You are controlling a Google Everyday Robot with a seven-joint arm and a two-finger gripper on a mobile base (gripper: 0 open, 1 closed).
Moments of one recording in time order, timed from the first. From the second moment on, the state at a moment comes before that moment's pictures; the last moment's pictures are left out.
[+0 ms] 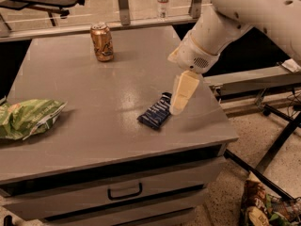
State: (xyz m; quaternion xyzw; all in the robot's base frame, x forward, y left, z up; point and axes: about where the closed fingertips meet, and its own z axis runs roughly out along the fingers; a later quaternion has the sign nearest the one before) arm 0.561 -0.062 0.875 -0.68 0.69 0.11 0.21
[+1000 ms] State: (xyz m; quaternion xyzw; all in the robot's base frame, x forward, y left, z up) arm 0.544 -0.040 0.837 -0.72 0.66 0.07 0.19
